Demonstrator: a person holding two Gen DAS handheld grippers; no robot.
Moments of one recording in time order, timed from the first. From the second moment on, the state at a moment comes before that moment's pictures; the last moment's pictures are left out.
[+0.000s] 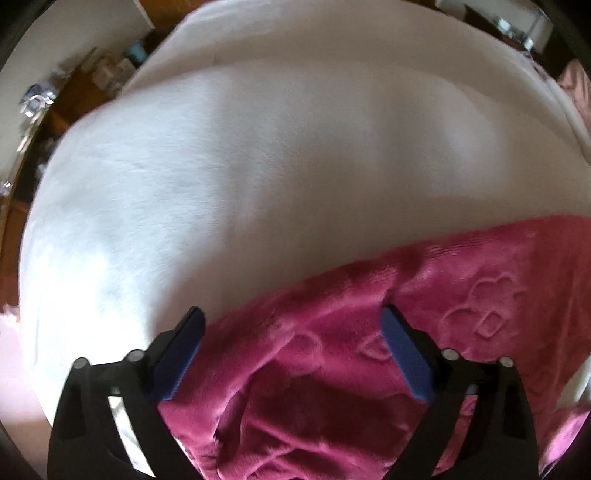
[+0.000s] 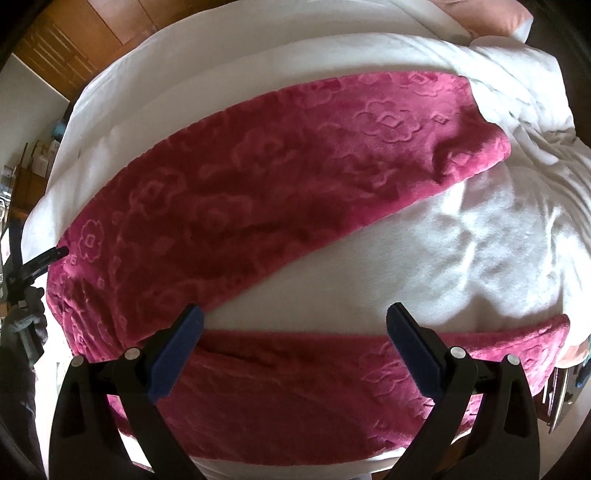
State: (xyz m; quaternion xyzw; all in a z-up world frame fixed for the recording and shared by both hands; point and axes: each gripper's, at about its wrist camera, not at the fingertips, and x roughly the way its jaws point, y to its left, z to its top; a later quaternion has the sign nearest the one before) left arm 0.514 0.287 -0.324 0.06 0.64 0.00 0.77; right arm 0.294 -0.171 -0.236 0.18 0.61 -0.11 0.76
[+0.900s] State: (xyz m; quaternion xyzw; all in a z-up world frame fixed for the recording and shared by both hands) left arm 0.432 0.342 -0.291 -0.03 0.62 -0.03 0.79; right arm 0.376 -0.379 -0.260 0.24 0.56 -0.24 0.75
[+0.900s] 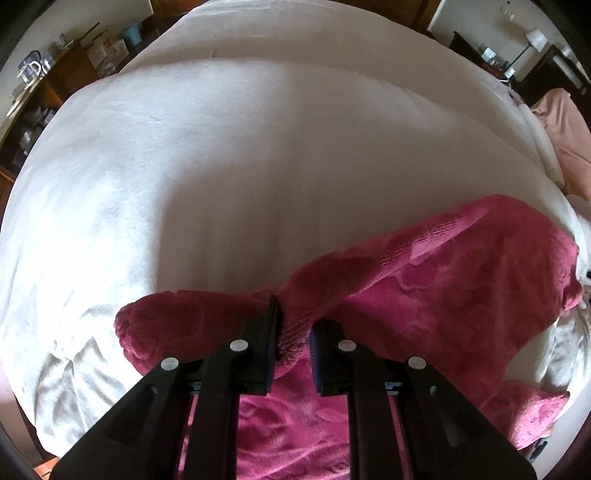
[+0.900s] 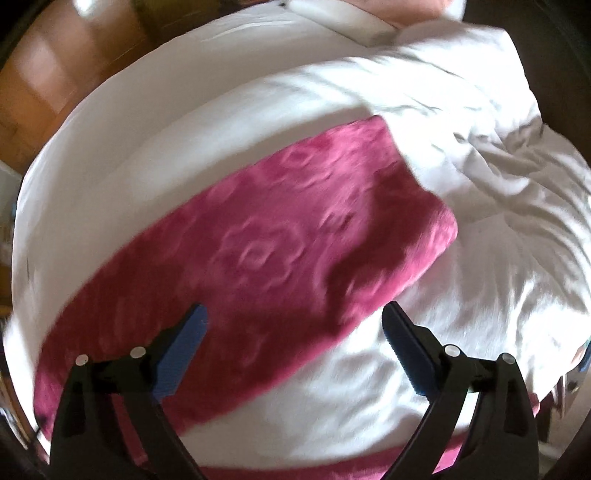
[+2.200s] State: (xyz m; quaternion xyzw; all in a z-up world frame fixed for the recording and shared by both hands) left arm 0.380 0.312 -0.244 -0.04 0.59 0.00 0.80; right arm 0.405 -0.509 -0.242 0.34 0.56 -0.28 0.70
